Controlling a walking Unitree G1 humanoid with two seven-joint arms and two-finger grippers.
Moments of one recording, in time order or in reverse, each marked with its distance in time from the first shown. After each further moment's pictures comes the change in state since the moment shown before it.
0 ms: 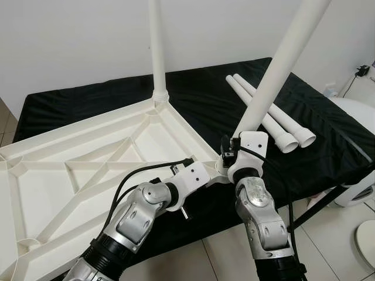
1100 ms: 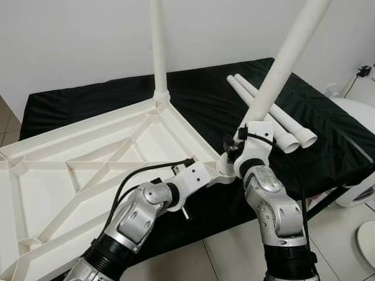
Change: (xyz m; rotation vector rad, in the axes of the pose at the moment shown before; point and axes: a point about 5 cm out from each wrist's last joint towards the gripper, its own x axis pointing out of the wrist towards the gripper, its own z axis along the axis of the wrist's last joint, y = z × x) left arm 0.001 -0.001 0.001 0.002 -0.002 -0.004; right arm 0.013 -0.011 0.018 0.049 0.140 0.040
